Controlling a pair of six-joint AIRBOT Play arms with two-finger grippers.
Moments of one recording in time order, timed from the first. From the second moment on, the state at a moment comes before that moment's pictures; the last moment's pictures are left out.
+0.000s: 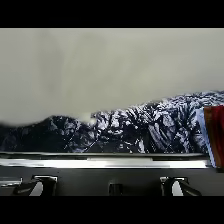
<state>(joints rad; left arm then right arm) 0.23 -0.70 2.00 0.82 -0.89 -1.24 -0.49 -0.77 2.09 -1.19 1.14 1.48</state>
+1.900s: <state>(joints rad) -0.09 -1.64 1.35 0.81 -0.47 -1.39 -0.10 -1.71 1.51 -1.46 0.67 1.89</state>
